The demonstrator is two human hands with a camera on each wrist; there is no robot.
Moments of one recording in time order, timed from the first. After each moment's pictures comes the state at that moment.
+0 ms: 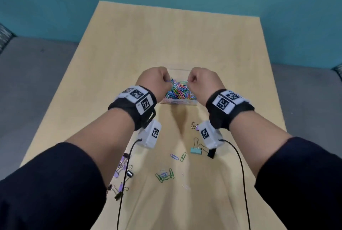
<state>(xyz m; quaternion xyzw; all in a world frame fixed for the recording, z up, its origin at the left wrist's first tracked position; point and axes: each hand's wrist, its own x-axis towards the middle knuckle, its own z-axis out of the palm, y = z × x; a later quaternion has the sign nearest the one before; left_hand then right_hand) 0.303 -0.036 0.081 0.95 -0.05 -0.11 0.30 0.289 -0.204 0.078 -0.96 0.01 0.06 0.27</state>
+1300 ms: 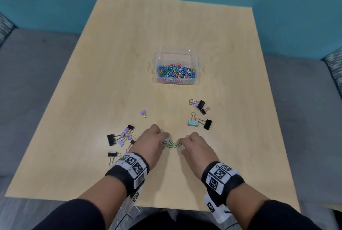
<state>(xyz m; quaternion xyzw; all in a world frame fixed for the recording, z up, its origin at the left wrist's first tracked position) 0.080 0.005 -0.012 0.94 -0.17 -0.18 0.23 0.039 -0.184 -0.008 -0.95 -0.07 0.19 0.22</state>
